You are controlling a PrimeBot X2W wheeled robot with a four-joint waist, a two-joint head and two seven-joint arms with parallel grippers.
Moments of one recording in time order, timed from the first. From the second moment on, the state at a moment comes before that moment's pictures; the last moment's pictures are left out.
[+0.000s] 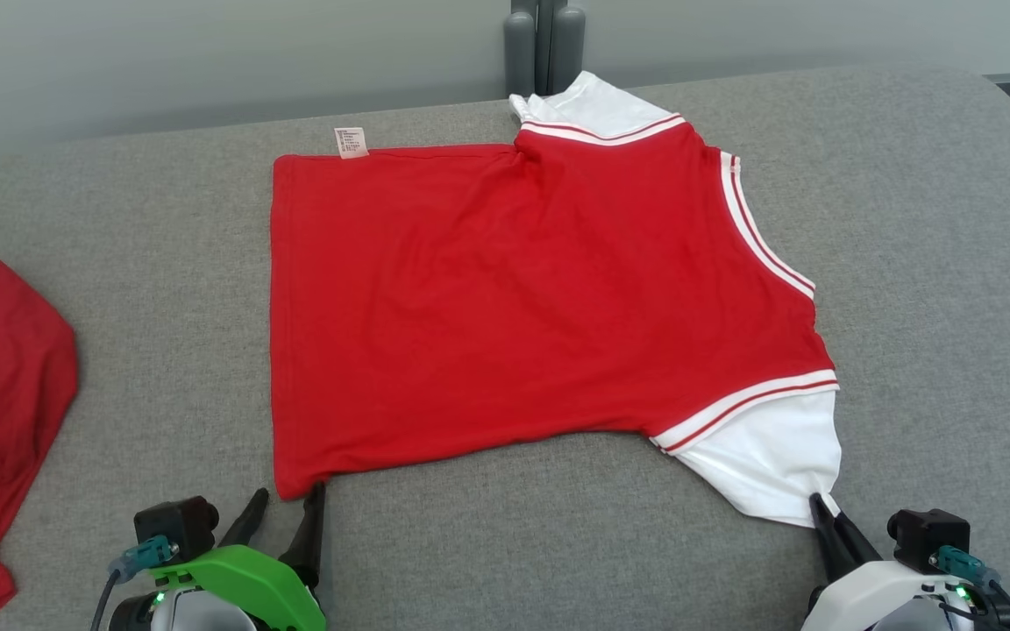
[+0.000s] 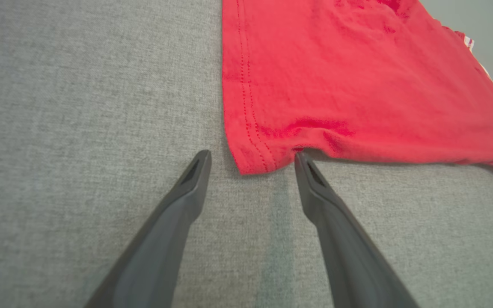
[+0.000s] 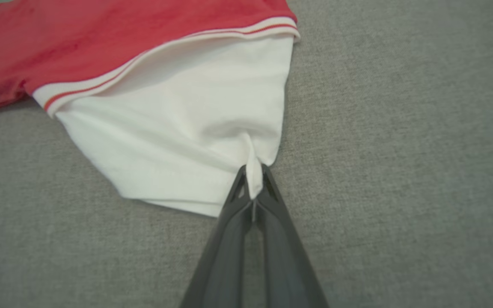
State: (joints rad) left arm -0.07 0.17 -0.39 0.37 -0.72 0.05 -0.10; right arm 0.06 -0.13 0.22 0.49 0.32 -0.01 -0.24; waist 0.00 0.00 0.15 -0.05
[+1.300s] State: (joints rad) left arm -0.10 0.22 -0.40 0.38 -0.71 0.00 -0.09; right arm 0.03 -0.10 0.11 0.41 0.52 0.11 -0.25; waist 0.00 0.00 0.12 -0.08
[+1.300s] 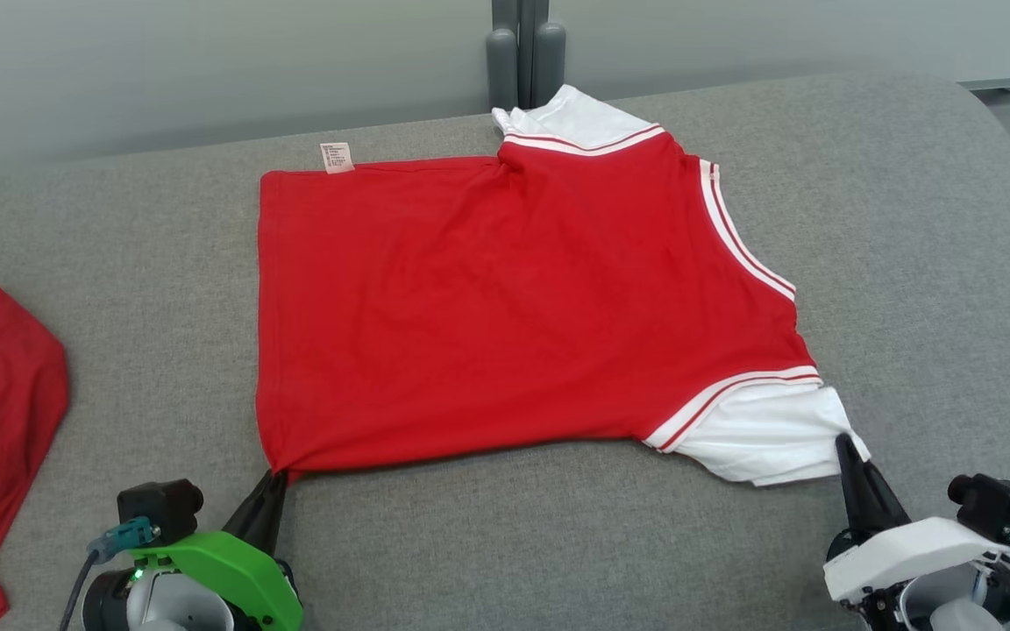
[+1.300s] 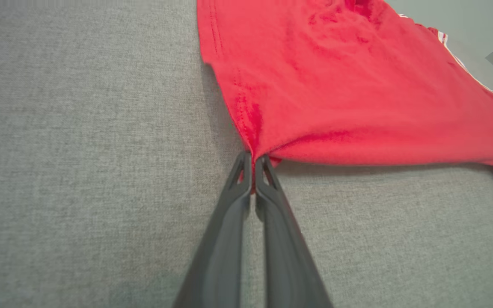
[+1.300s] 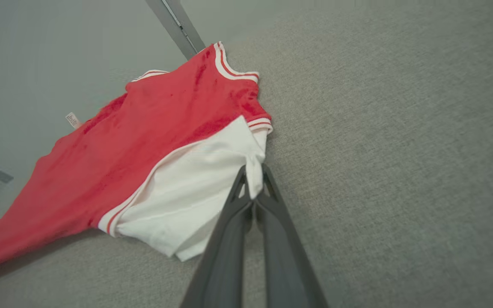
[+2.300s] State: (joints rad) left arm -0.34 0.36 -0.42 0.09 -0.63 0.04 0.21; right arm -0.17 -0.30 0.14 0.12 0.63 0.12 -0.08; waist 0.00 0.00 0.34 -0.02
